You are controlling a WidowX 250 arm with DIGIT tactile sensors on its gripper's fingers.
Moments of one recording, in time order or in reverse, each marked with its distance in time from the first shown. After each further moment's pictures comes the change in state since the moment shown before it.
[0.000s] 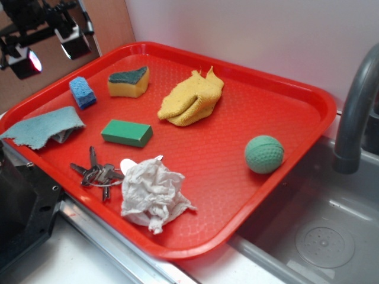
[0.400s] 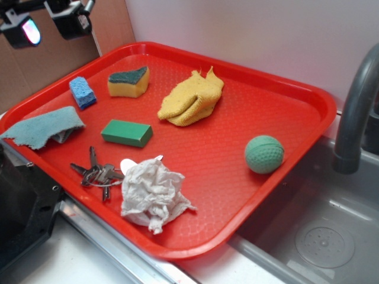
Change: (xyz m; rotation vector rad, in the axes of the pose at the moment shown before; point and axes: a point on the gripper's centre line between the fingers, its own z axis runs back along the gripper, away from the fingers) arm -0.033 -0.010 0.058 -0.079 0.072 -0.404
